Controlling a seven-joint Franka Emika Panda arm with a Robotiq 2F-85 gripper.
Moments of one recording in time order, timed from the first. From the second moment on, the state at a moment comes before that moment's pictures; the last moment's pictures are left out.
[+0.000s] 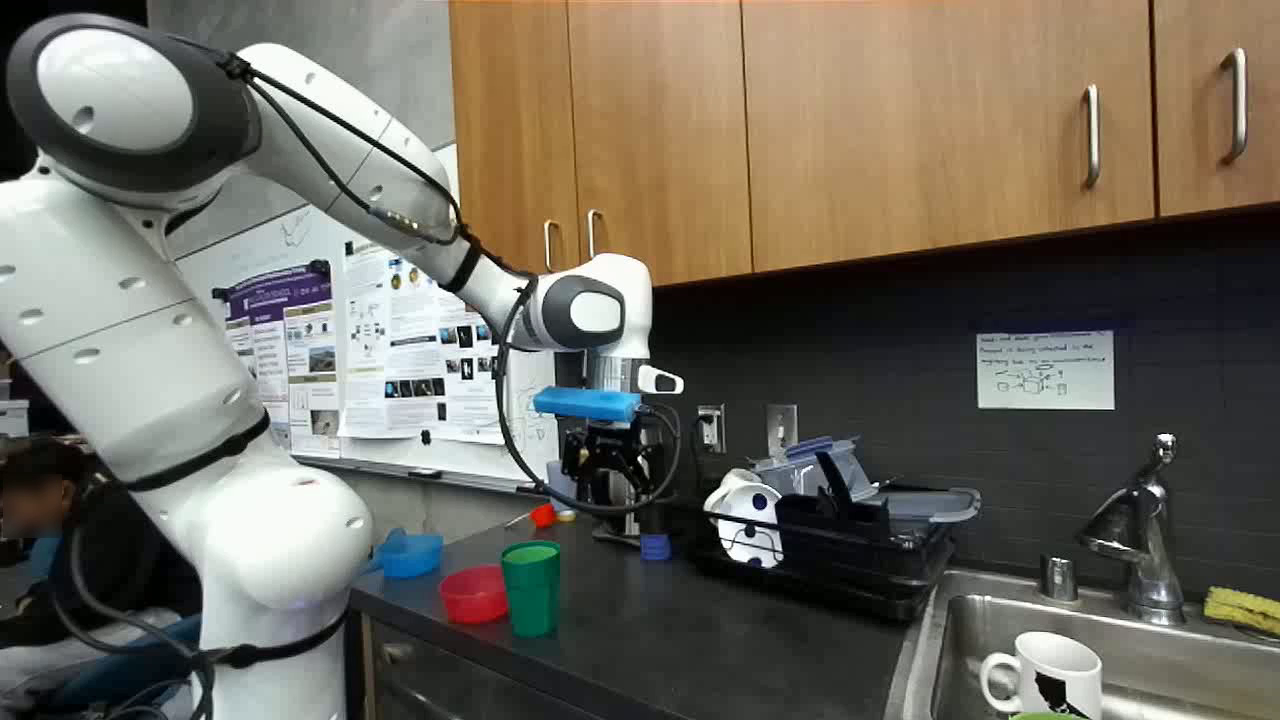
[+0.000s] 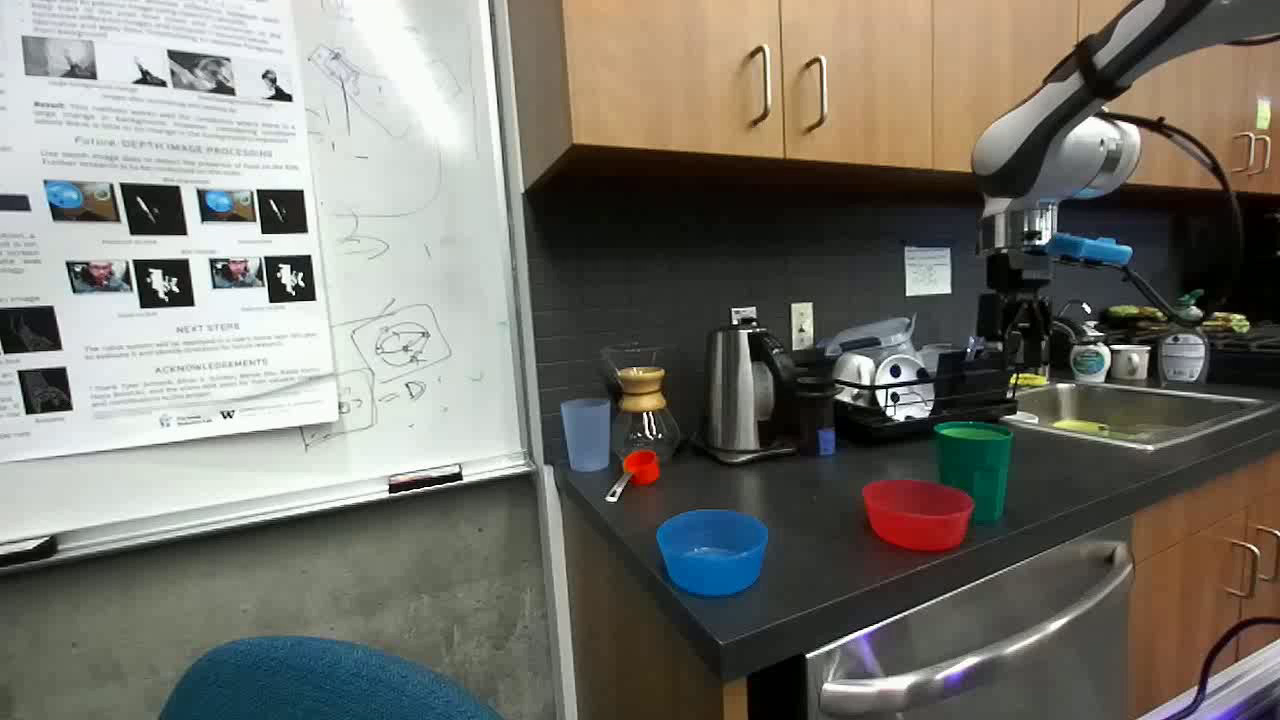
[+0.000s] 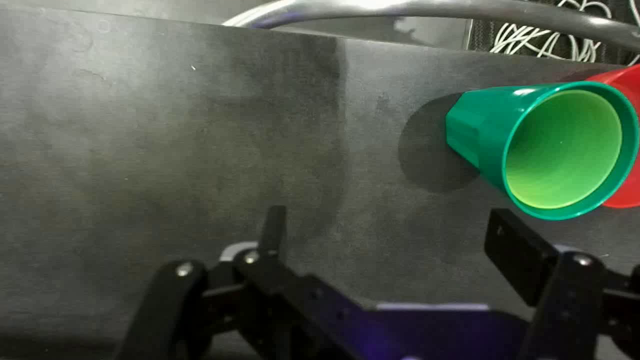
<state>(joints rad) -0.05 -0.47 -0.24 -2.56 -0.05 2.04 -0.36</state>
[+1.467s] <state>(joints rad) 0.16 -0.47 0.00 -2.59 0.07 2.09 -0.35</state>
